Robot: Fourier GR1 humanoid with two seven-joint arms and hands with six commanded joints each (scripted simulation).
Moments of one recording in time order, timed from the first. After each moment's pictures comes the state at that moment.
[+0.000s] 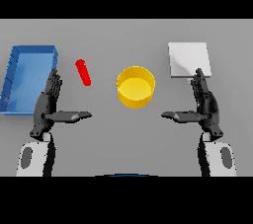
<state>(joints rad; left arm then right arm) 0.00 0.00 0.00 -1.57 0.00 0.00 0.00 0.00 0.00 0.00 -1.57 0.00 0.00 0.00</state>
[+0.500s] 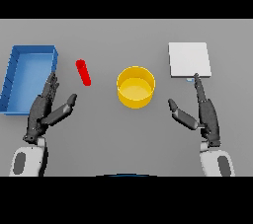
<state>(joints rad) 0.06 0.08 -0.05 -1.66 -0.06 -0.03 0.02 0.09 -0.06 0.11 -1.65 0.28 -0.10 -0.09</state>
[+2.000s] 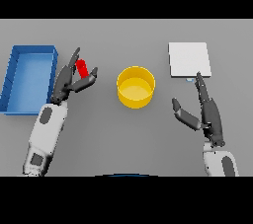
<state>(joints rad) -0.45 0.06 0.02 -0.99 -0.19 0.04 -0.10 0.09 -0.07 0.10 -1.69 0.22 -0.05 -0.09</state>
